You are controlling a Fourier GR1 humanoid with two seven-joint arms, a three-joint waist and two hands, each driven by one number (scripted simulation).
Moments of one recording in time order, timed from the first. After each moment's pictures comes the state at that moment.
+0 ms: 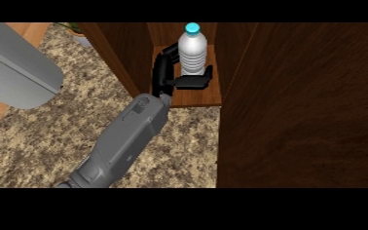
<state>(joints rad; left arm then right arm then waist) -0.84 0.00 -0.41 -0.71 0.58 0.55 -0.38 0.92 -0.12 0.09 -2.44 -0.14 0.37 -0.23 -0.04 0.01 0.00</state>
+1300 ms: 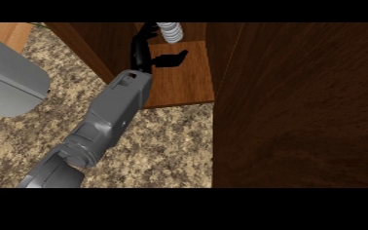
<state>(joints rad) -1.14 0.05 -0.29 -0.12 0.49 0.67 -0.52 0.88 -0.13 0.04 -2.41 -0.19 0.44 -0.26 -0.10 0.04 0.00</state>
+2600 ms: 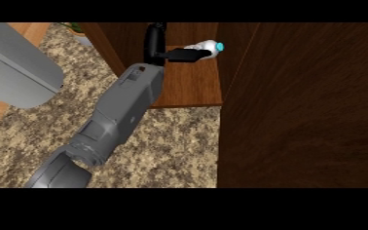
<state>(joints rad) -1.17 0.01 -0.19 -0.23 0.54 0.38 -0.68 0.90 -0.12 0.06 -2.41 -0.22 0.46 -0.23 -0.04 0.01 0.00</state>
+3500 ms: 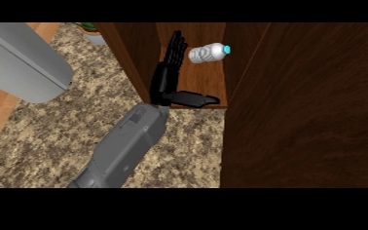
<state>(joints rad) -0.75 0.00 -0.43 -0.78 0.65 0.28 -0.62 0.93 -0.08 0.16 -2.42 -0.20 0.41 -0.19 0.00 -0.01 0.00</state>
